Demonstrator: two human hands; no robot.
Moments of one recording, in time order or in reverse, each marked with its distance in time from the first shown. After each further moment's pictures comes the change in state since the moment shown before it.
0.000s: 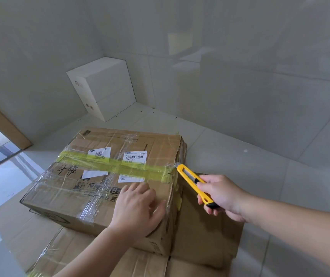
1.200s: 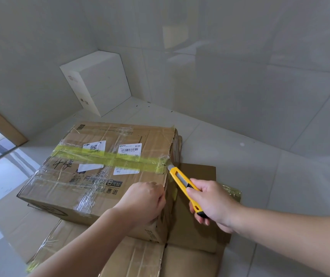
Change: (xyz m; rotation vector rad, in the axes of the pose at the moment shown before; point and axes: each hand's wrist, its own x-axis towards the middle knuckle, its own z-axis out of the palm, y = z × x) left_hand 0.014 0.015 0.001 0.132 -0.390 0.112; right_hand -0.029 0.026 0.024 -0.039 -0.011 -0.083
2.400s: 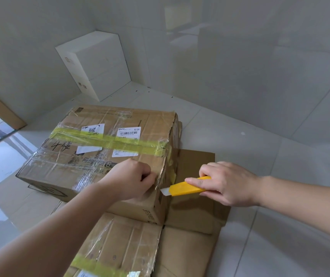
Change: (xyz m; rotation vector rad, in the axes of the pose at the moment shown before) left_hand -0.006 -0.025 -0.013 -0.229 -0.005 -0.088; right_hand 0.004 0.013 -0.067 -1.375 -0.083 -1.142
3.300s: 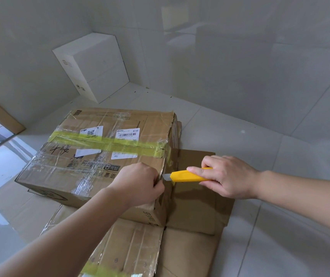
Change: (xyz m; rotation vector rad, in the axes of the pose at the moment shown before) left_hand 0.007 0.022 0.009 0.246 -0.028 -0.037; right_hand 0.002 0.011 0.007 0.043 0.050 0.145
